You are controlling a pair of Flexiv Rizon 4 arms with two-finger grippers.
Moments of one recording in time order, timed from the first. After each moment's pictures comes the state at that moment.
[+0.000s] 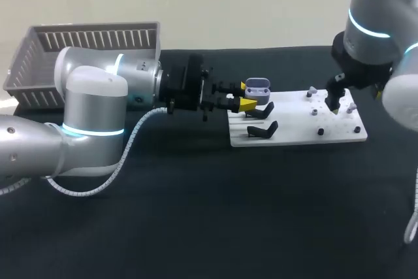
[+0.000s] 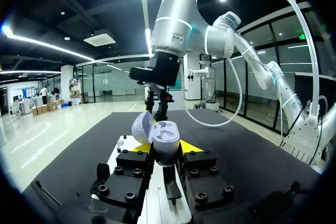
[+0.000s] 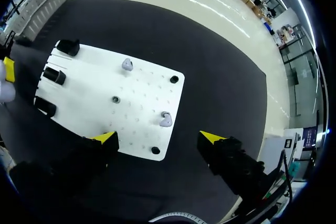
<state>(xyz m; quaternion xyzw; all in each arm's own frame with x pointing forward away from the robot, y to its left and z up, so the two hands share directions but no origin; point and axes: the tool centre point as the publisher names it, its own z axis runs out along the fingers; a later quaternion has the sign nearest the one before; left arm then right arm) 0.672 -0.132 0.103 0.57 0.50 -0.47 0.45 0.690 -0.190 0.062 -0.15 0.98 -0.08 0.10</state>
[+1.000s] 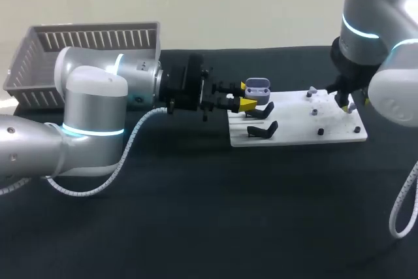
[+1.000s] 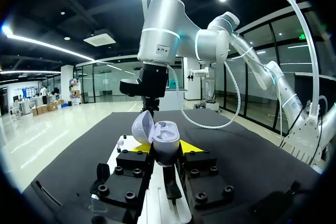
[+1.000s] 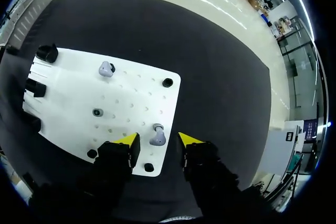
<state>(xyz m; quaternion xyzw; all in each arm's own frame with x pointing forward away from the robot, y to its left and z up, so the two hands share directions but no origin) 0.672 -0.132 0.103 0.57 0.50 -0.47 0.45 0.710 -0.200 0.035 -0.13 0.98 -0.09 0.08</state>
